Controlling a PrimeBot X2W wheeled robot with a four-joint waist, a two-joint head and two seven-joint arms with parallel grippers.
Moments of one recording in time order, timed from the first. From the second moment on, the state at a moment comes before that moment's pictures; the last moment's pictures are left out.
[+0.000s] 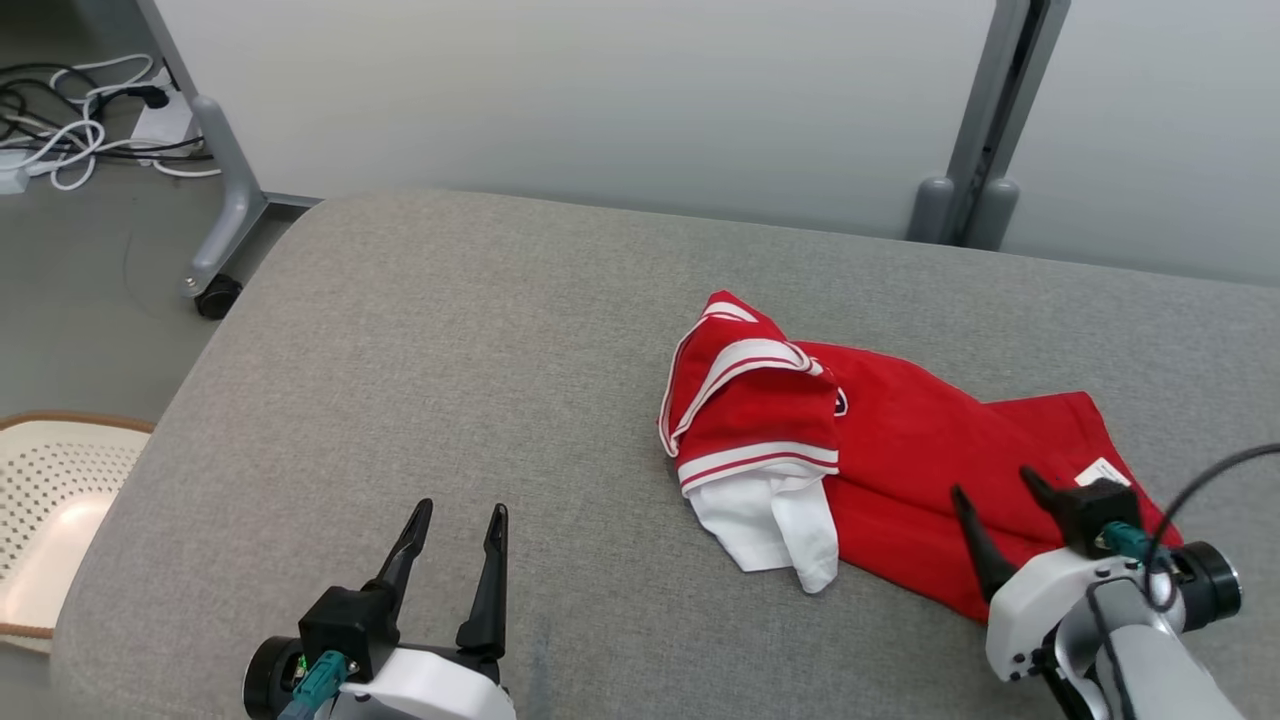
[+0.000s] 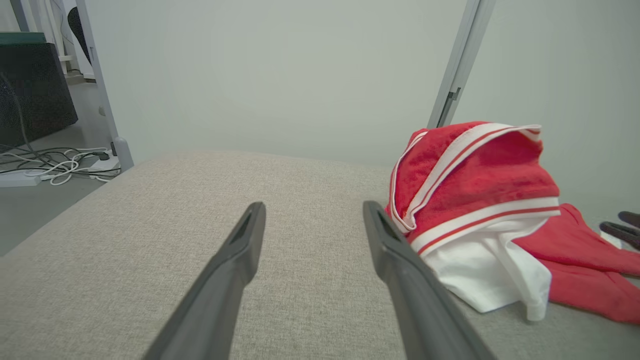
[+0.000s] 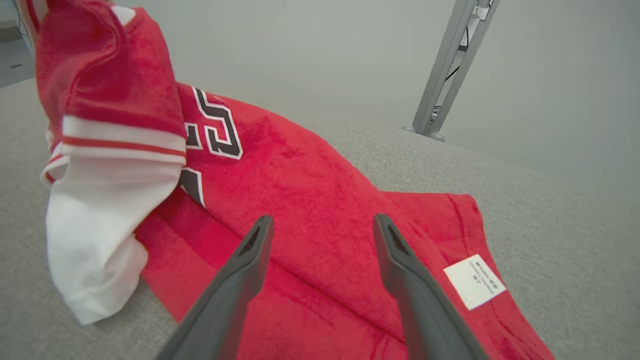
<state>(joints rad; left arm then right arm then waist) -0.05 0.05 -0.25 0.29 -0.28 0.04 -0.26 -0.35 -0.16 0.19 0.73 0.12 0.13 -0.19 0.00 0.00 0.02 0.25</state>
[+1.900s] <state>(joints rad) -0.11 0.05 -0.31 0.27 -0.31 0.05 -0.26 -0.95 -0.34 0.23 1.13 -0.10 0.13 -0.18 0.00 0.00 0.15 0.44</state>
